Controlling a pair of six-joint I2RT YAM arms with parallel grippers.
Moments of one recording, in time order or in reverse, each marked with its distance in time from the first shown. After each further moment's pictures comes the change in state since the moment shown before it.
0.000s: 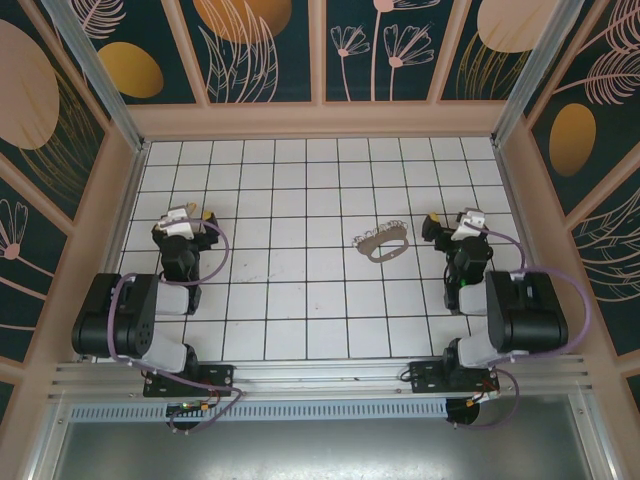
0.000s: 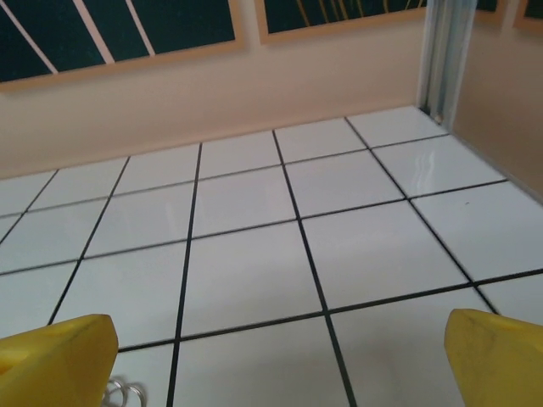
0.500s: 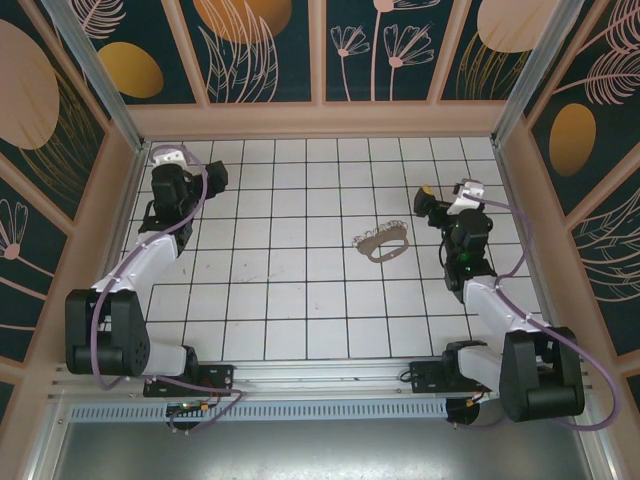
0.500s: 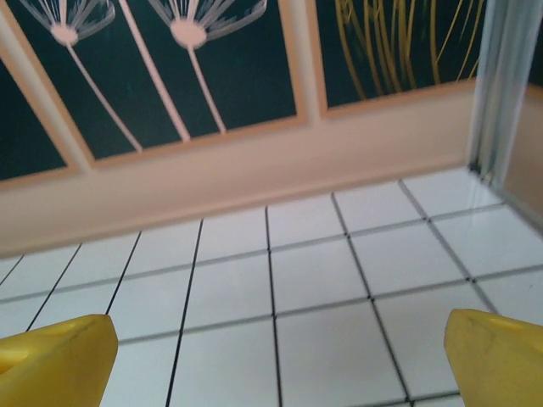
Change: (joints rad) left arm -0.021 -0.090 0.607 -0.889 0.213 -0.274; right arm 0.146 -0.291 0.257 -0.559 0.055 0.082
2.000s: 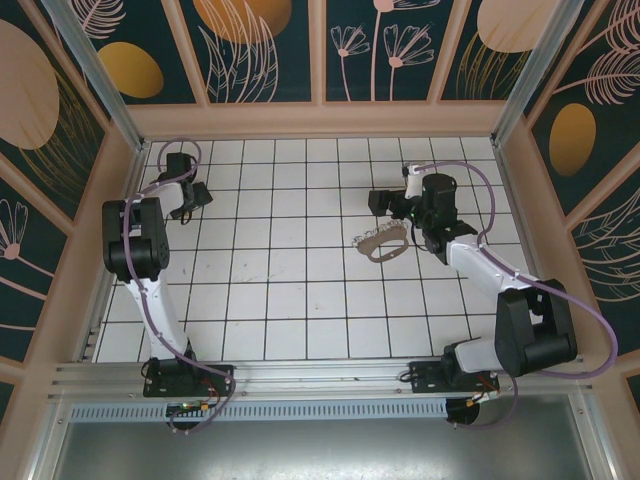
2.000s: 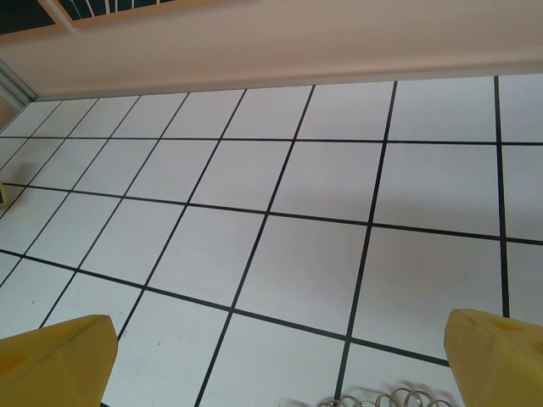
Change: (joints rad) left arm 0.138 0.705 0.518 -0.479 -0.130 -0.083; right arm 0.160 0.240 0.340 -0.394 -0.301 -0.013
